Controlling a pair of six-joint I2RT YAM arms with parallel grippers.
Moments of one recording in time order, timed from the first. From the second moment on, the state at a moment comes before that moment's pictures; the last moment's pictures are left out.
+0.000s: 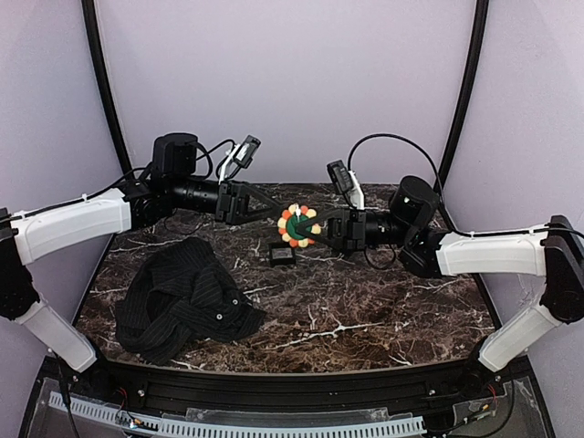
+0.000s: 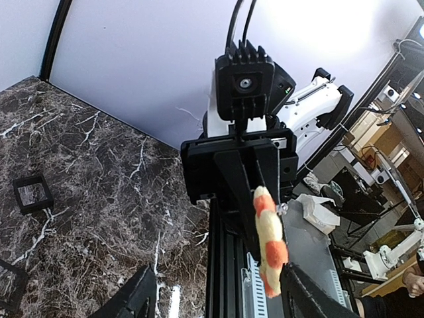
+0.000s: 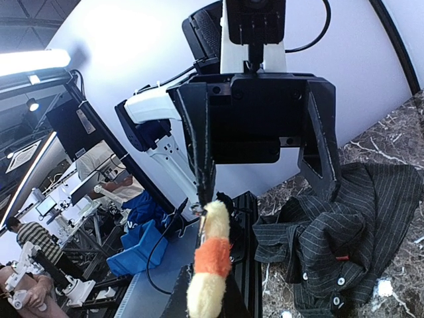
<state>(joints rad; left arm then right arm) -0.68 1.50 1.24 0.02 0.94 -0.32 0.77 1.46 0.84 0.84 -0.89 0.76</state>
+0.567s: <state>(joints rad) -0.72 1.55 1.30 -0.04 1.00 -0.28 0.77 1.48 0.86 0.83 -0.92 0.77</state>
